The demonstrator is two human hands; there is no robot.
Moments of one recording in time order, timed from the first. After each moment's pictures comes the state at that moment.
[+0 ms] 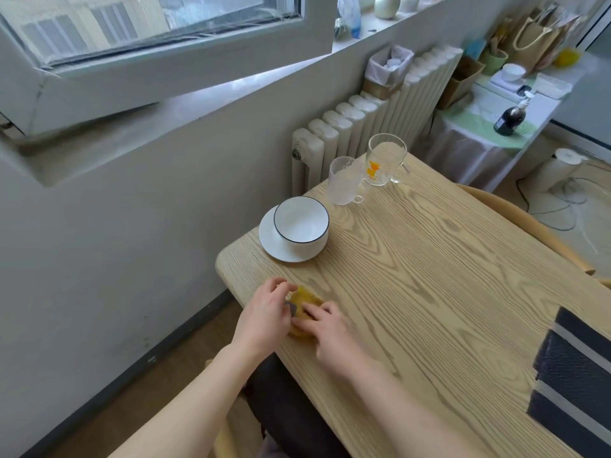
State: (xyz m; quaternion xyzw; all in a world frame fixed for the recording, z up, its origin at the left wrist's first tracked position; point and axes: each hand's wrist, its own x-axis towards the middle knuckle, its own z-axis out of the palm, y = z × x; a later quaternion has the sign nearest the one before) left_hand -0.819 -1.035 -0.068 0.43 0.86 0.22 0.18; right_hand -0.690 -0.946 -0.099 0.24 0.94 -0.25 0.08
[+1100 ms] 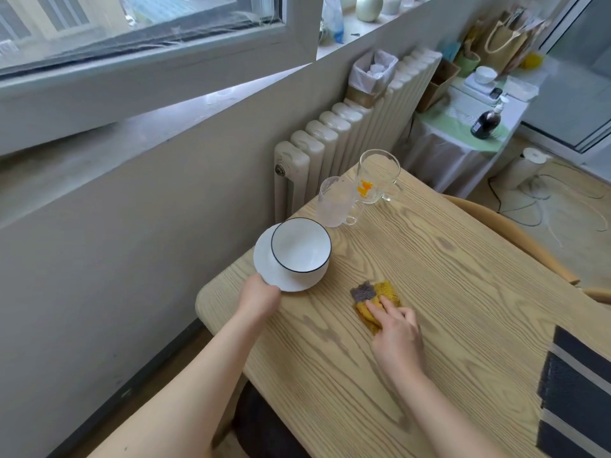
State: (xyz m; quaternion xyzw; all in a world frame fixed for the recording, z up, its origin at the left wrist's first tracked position) left_hand -0.894 -0.945 -0.064 0.09 0.83 0.37 0.41; right_hand -0.671 -0.861 -0.107 0.55 0.82 -0.19 -0.01
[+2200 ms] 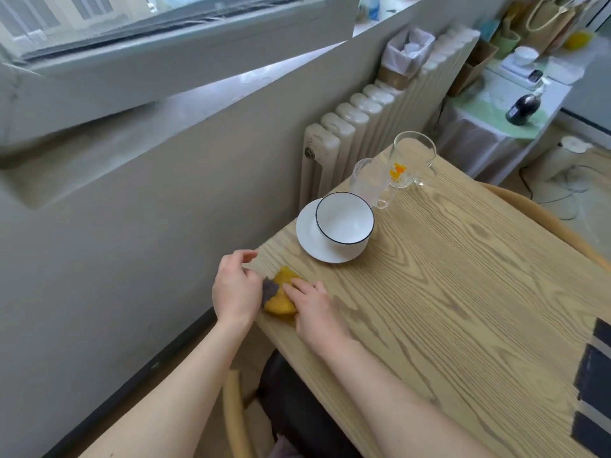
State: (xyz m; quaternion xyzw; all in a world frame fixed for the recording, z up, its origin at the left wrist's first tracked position) left_hand -0.925 -1.016 -0.071 0.16 0.90 0.37 0.15; right_hand -0.802 -0.947 -0.096 0.28 0.92 -0.26 0.05
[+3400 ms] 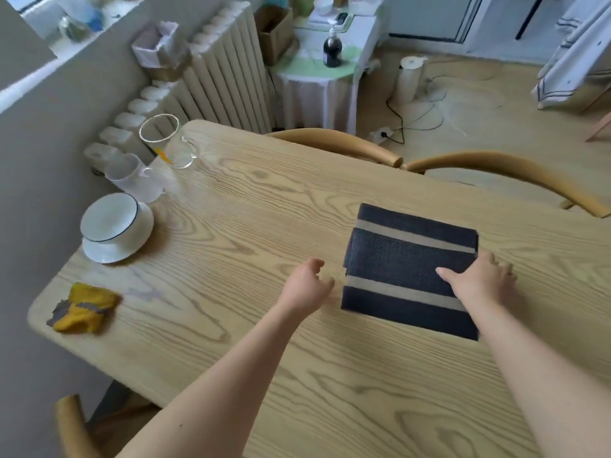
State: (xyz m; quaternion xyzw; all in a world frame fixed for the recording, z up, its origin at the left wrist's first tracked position) left_hand -0.503 -0.841 -0.069 0.44 0.77 0.16 0.43; right_hand -0.252 -0.763 -0.086 0.86 0.47 -0.21 -0.03
